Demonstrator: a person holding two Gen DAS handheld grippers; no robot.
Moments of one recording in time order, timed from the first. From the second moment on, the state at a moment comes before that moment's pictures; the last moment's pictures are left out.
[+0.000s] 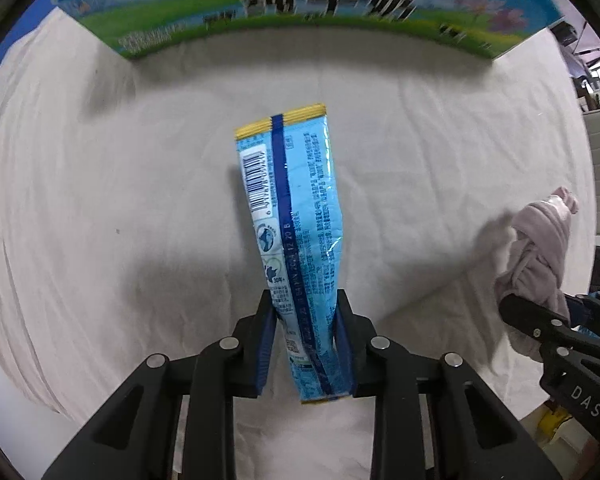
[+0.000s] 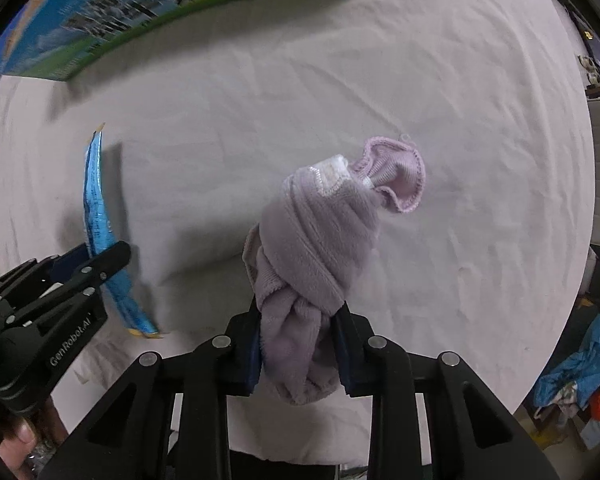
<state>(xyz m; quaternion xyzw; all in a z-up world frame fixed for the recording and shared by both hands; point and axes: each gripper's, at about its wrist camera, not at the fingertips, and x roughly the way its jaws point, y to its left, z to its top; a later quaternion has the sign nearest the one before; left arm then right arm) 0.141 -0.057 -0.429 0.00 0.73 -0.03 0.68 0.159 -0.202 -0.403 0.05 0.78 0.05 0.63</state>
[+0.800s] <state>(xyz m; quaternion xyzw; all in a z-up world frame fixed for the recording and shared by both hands) 0.194 -0.029 -0.216 -0.03 0.58 -0.10 0.81 0.174 -0.199 -0.206 0.08 0.66 0.12 0.74</state>
